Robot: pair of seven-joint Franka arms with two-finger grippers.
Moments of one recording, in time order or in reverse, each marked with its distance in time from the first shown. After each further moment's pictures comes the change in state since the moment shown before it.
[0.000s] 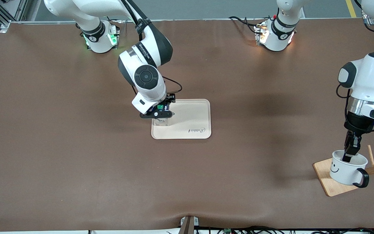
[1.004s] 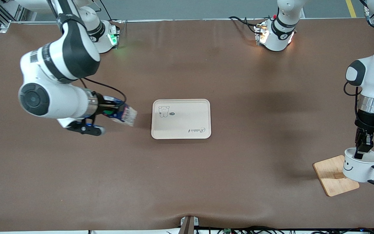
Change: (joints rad) left arm 0.064 -0.012 -0.001 -0.015 0.000 0.000 -0.001; right arm -0.359 -0.052 -0.030 0.263 0.031 -0.484 -0.125
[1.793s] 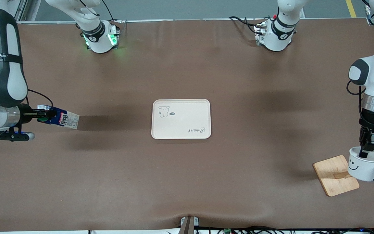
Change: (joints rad) left arm 0.026 -0.004 0.000 -0.004 0.000 0.000 0.000; right arm -0.386 -0.043 -0.002 -0.279 -0.125 0.179 -0.522
